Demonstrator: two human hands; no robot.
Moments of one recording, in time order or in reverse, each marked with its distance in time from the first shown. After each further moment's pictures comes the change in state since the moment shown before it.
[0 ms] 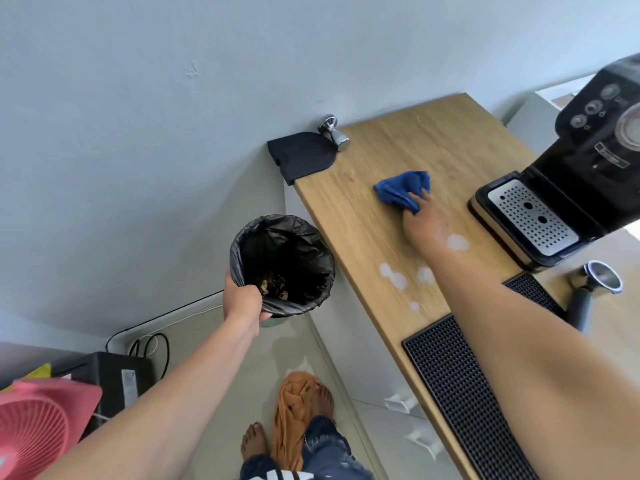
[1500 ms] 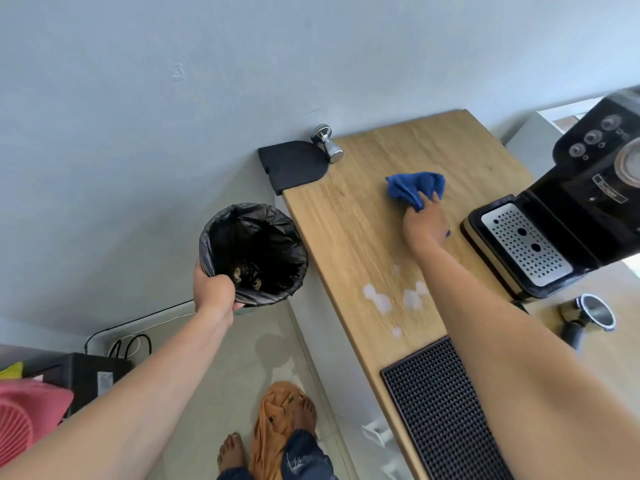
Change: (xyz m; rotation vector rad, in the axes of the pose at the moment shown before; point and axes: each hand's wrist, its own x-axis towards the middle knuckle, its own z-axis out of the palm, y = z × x) left_hand 0.026 0.027 0.019 -0.123 0.145 0.074; right_hand 0.049 -0.002 -0.009 0.071 0.110 0.058
